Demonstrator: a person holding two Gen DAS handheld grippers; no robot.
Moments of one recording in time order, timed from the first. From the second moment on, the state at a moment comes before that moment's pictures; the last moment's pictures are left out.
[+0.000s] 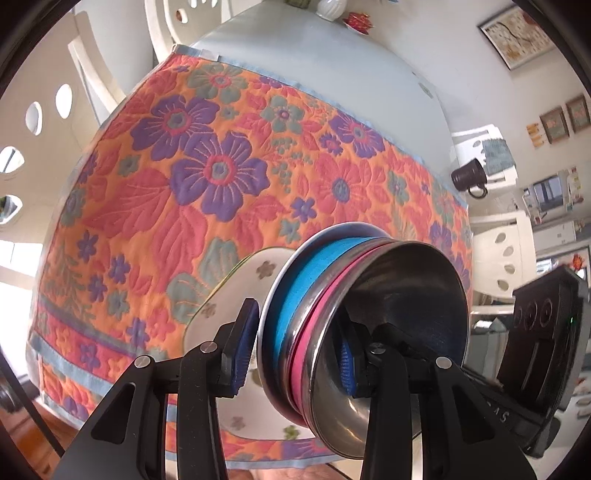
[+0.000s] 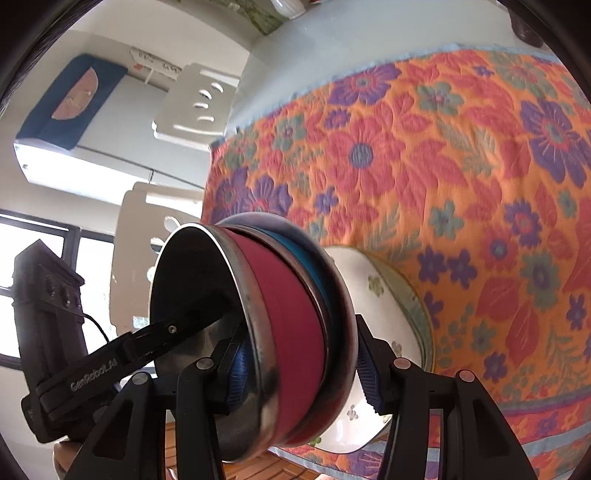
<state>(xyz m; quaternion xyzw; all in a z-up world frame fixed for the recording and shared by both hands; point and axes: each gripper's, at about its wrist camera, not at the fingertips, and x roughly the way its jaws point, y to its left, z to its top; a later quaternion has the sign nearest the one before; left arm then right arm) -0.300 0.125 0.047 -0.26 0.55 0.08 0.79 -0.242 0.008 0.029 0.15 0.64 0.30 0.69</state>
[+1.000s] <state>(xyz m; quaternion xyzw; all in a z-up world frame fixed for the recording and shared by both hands) -0.344 0.139 0.020 -0.33 0.56 0.10 0.75 -0.239 0.014 0.038 0.05 0.66 0.33 0.67</state>
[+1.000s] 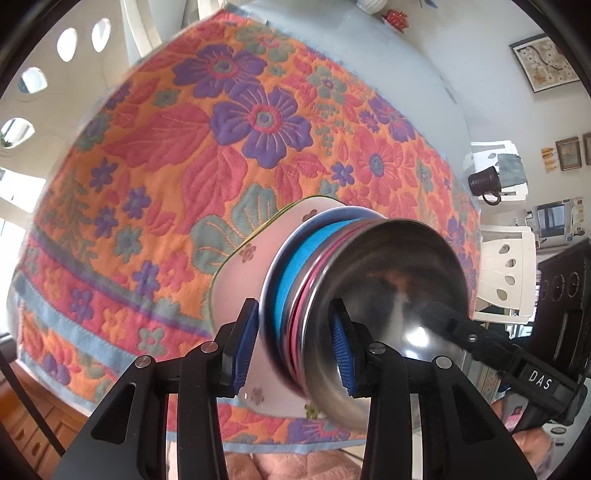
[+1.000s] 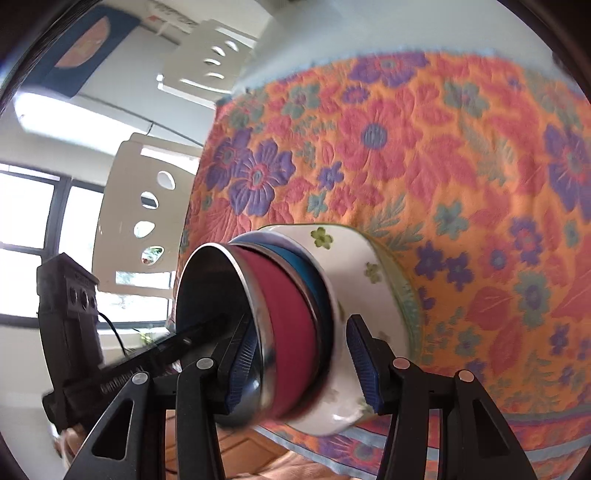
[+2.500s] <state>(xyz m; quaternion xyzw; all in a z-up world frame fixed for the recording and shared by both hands) -0.376 0.106 0.064 -0.16 0.49 0.13 0.85 -0.318 0.047 0.064 -0.17 0.52 0.37 0.75</state>
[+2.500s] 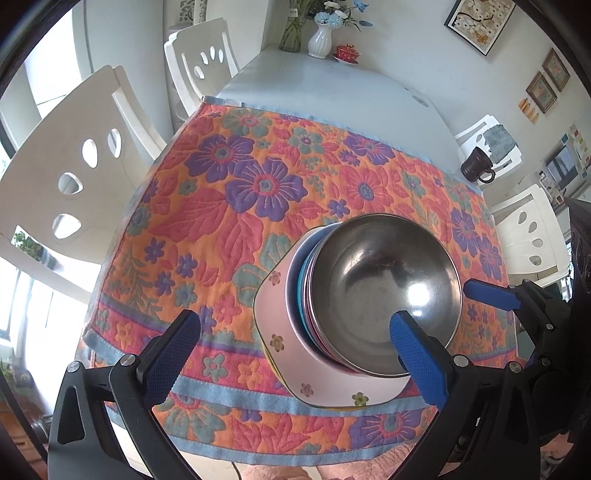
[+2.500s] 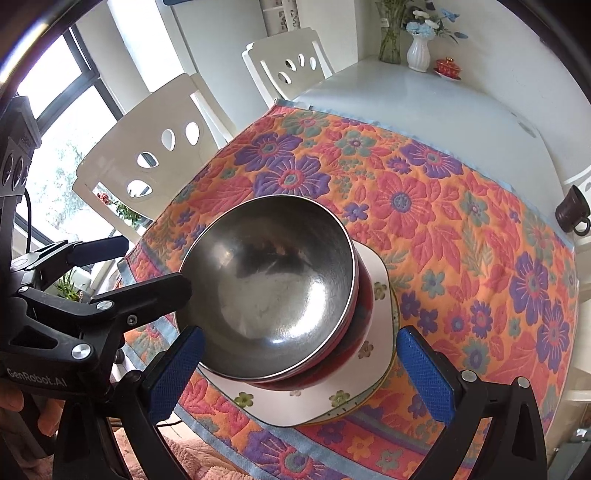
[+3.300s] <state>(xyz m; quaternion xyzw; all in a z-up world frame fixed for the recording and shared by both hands) -0.370 0.105 0.067 -0.16 0.48 0.12 0.85 -0.312 0.049 0.061 -0.17 0.53 0.37 0.74</state>
